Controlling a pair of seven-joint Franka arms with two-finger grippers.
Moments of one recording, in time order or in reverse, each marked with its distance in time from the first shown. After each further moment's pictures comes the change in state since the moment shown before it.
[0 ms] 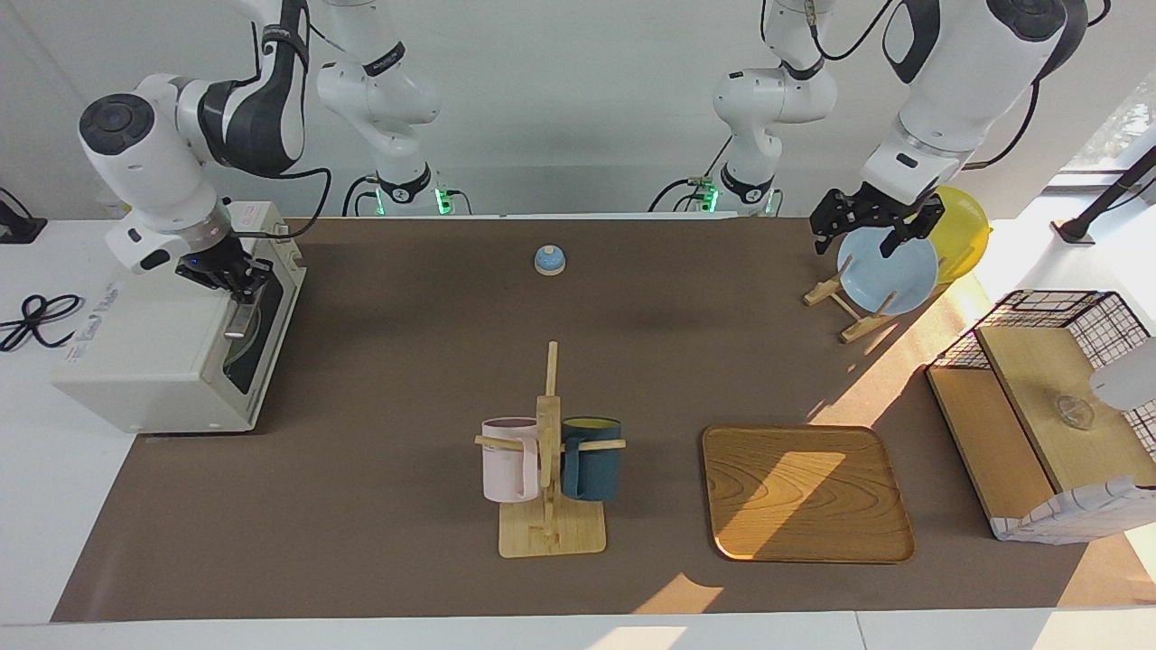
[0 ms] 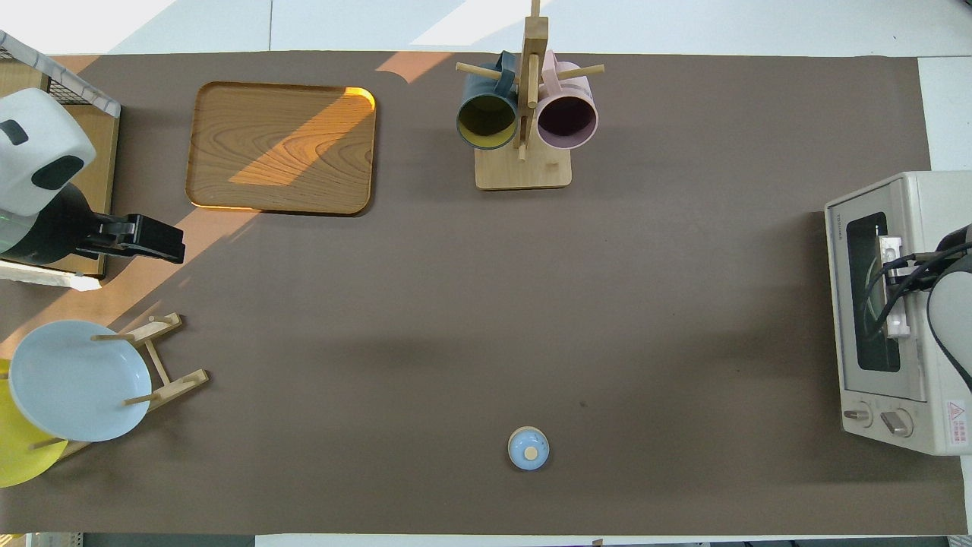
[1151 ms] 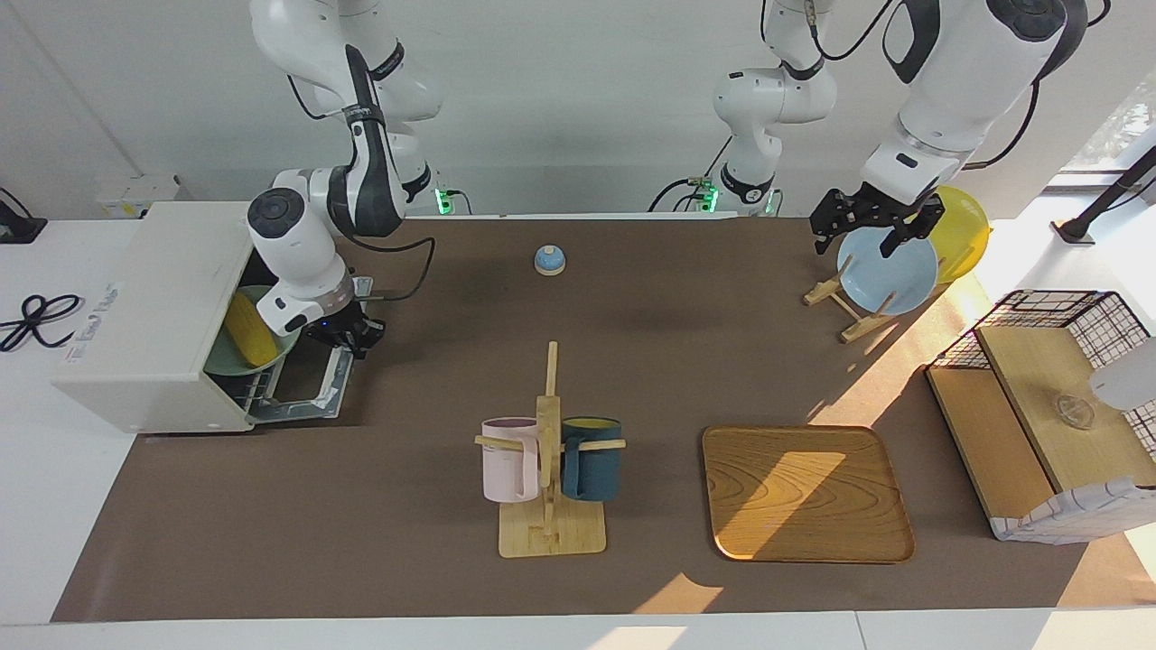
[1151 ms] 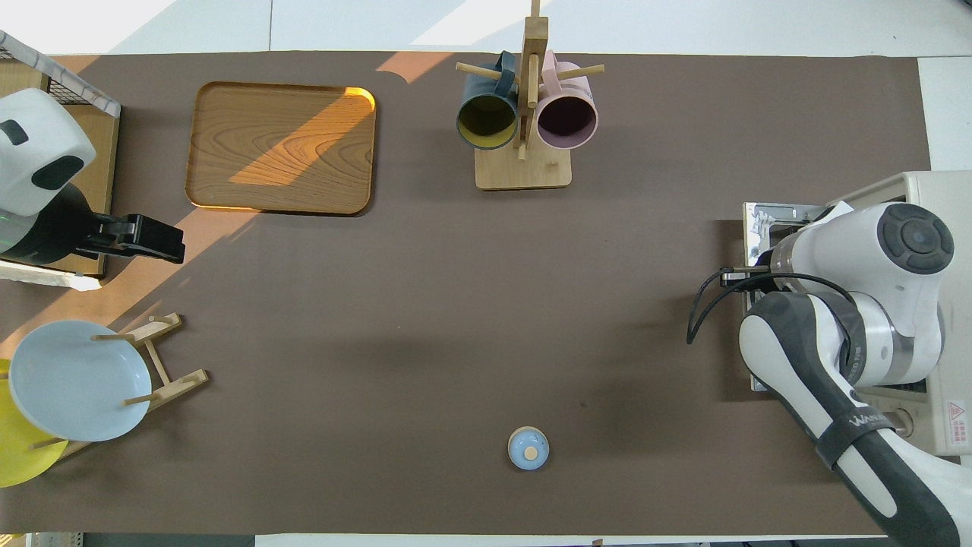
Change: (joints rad) left arm 0.000 0.000 0.000 0.000 0.000 0.000 0.000; right arm 0.176 0.125 0.028 -0.268 0.139 0.471 0.205
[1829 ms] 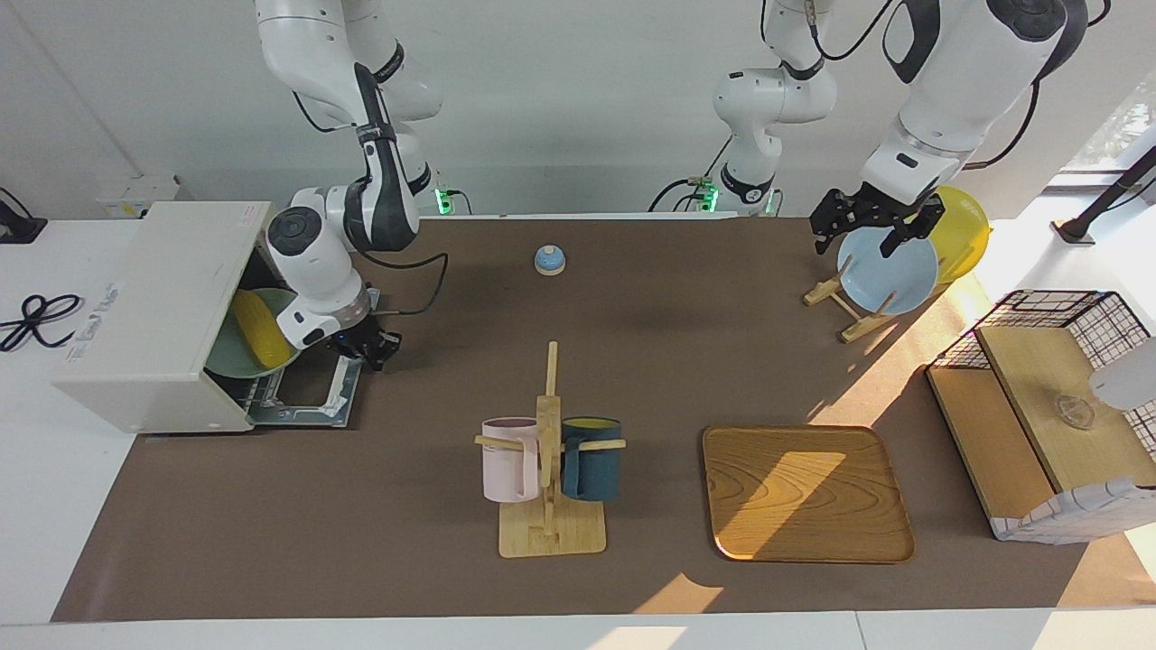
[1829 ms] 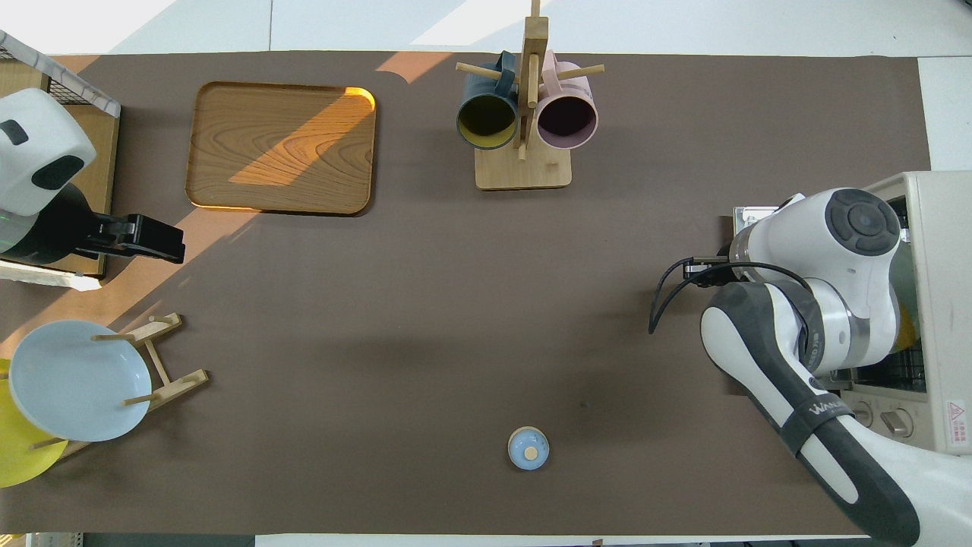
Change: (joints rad) left arm 0.000 0.000 0.000 0.000 0.000 0.000 0.000; right arm 0.094 0.047 -0.007 0.104 0.031 -0.104 0.082
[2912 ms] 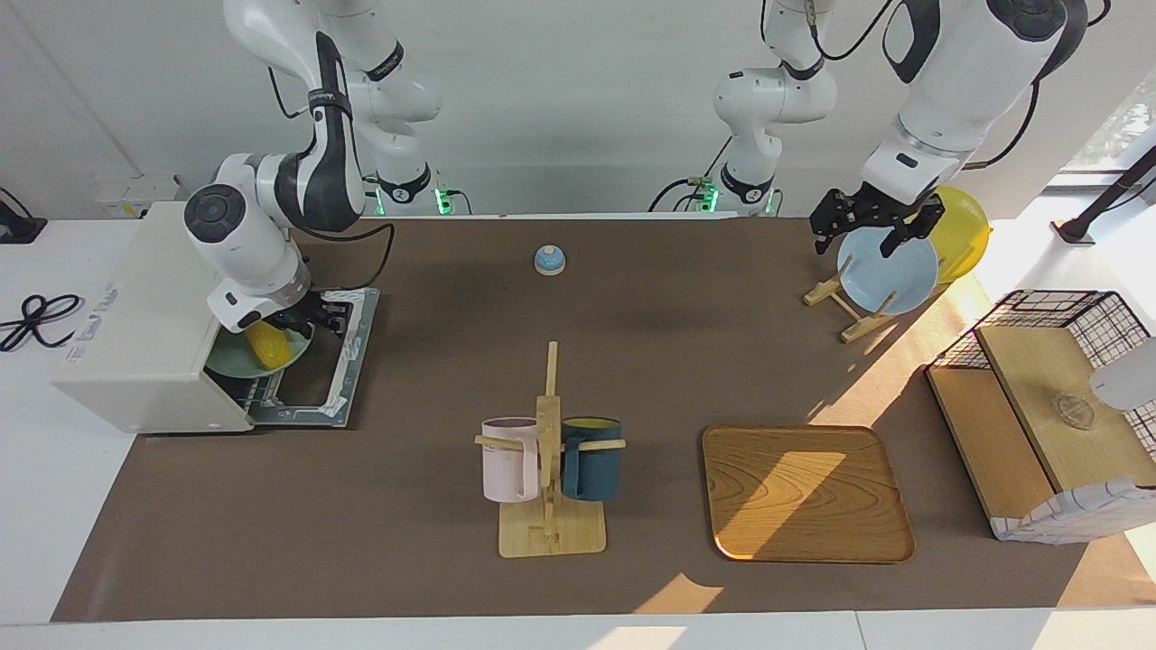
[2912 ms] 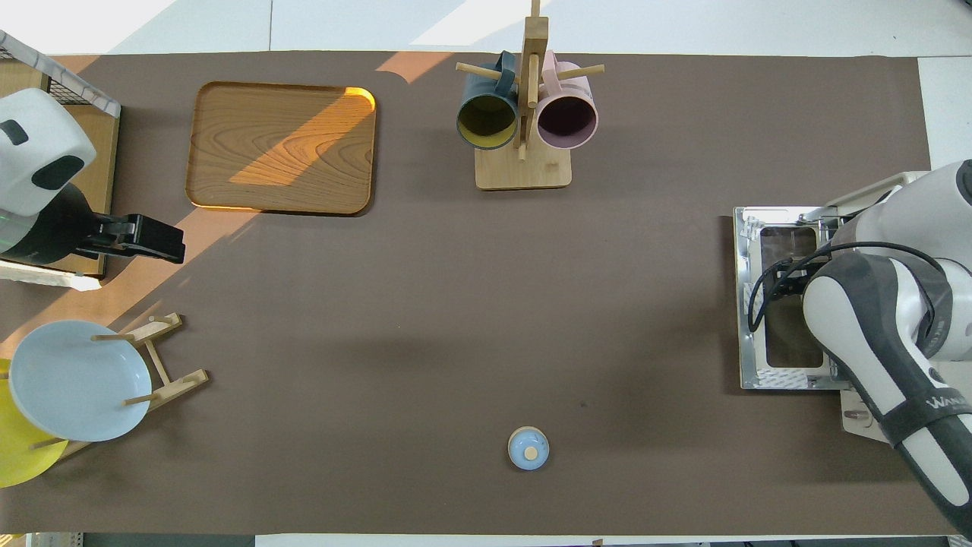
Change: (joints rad) left arm 0.000 0.000 0.000 0.000 0.000 0.000 0.000; right arm -0.166 -0.055 -0.021 0.037 -0.072 -0.198 -0.194
